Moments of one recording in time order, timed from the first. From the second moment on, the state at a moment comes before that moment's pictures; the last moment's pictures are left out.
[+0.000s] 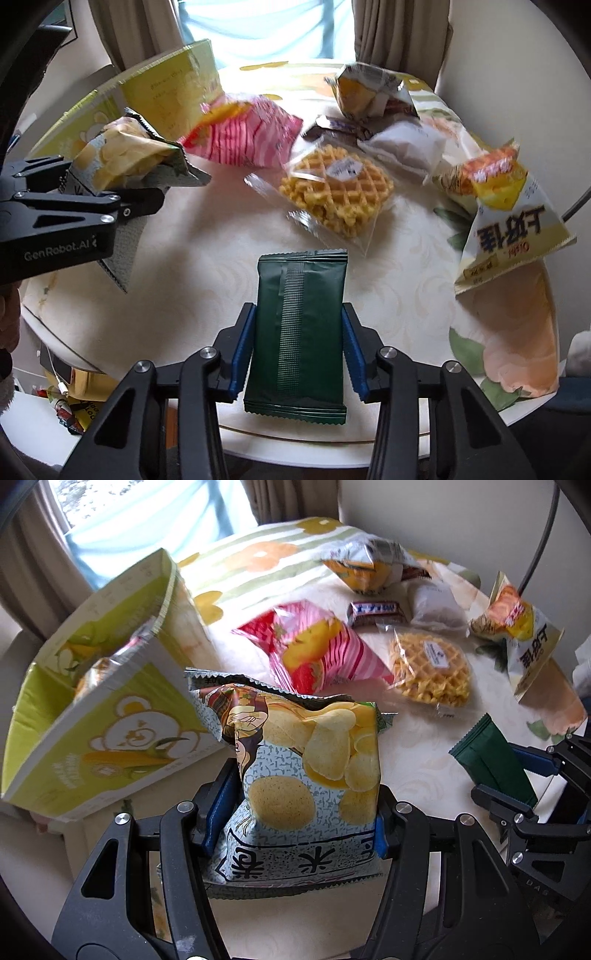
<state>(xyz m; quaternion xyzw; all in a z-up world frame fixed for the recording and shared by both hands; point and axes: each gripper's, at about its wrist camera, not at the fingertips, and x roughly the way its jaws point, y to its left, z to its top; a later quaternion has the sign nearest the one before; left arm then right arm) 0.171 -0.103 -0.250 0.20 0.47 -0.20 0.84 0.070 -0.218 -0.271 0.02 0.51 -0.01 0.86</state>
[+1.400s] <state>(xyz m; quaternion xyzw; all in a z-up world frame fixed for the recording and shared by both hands) 0.331 0.126 -0.126 0.01 0.43 -0.04 0.90 0.279 -0.072 -0.119 0.00 0.41 0.15 0.90</state>
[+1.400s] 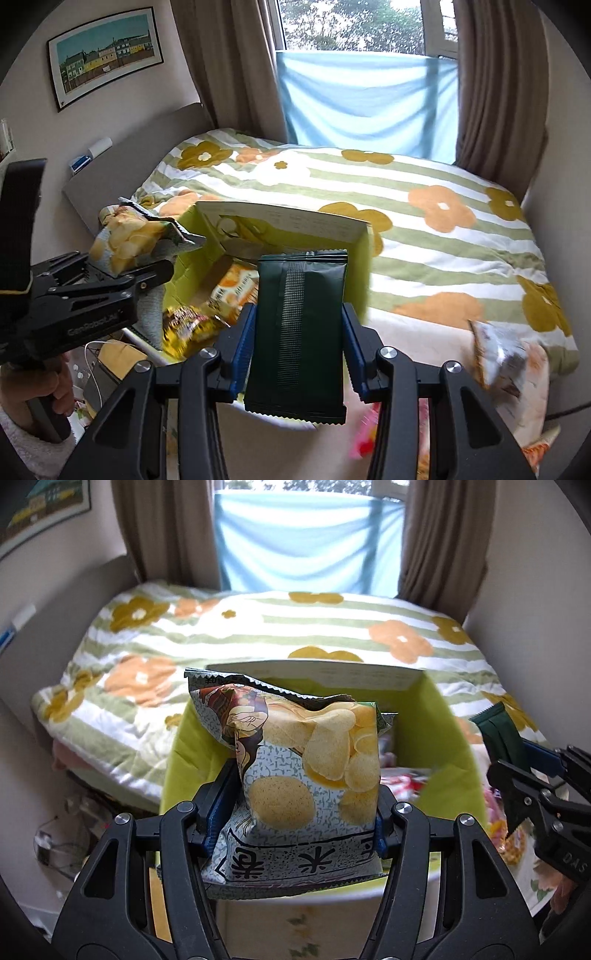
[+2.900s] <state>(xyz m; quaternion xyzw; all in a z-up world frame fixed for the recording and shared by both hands) 0.336 0.169 -0.141 0.01 0.47 -0.03 0.88 0.302 -0.015 -0.165 0.00 0.48 0.20 0.86</state>
